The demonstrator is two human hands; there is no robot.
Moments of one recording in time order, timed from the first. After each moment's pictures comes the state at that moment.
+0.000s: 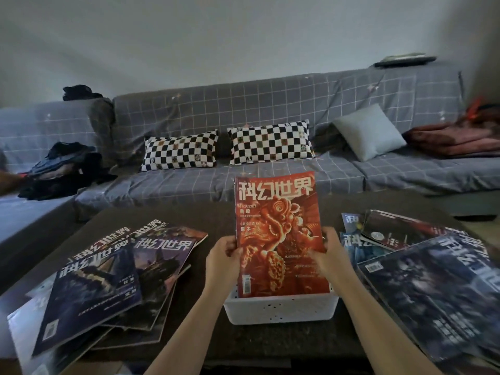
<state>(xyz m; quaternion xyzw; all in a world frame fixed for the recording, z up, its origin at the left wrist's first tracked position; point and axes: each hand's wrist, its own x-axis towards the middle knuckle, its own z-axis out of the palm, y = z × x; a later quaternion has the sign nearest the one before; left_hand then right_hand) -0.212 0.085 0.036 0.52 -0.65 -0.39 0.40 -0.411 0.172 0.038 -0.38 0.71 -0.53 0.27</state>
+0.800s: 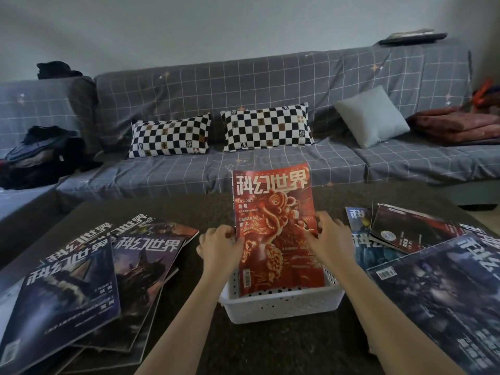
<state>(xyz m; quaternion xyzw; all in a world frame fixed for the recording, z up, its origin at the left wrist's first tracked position) -0.240 0.022 0.024 0.60 -0.71 -0.24 0.28 -0.448 0.106 0.020 -0.47 0.80 -0.36 0.04</state>
